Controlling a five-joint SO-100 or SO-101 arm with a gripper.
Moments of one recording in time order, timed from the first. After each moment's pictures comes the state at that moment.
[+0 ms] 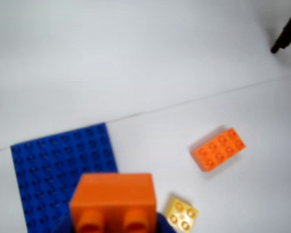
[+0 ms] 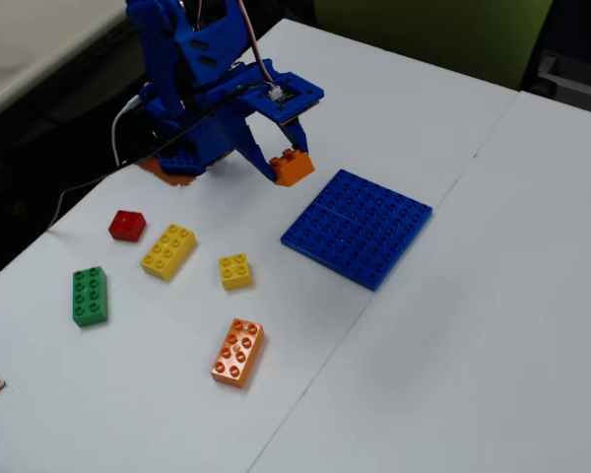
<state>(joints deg) 15.9 103.4 72.3 79.4 -93.2</state>
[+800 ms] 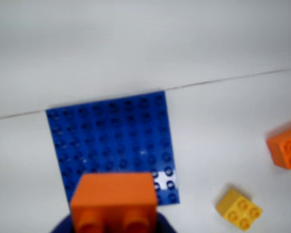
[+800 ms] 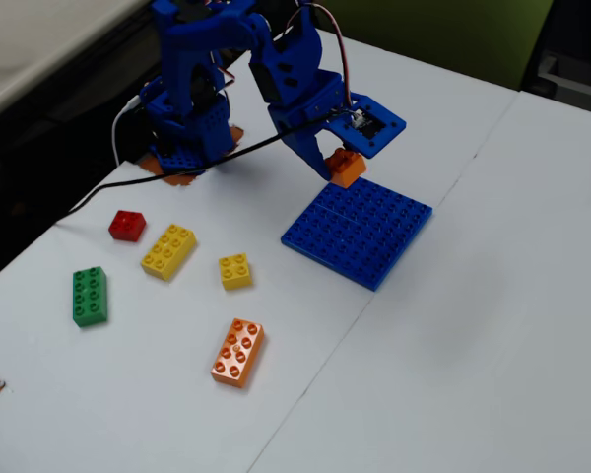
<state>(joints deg) 3.3 79.5 52.9 92.0 -85.8</state>
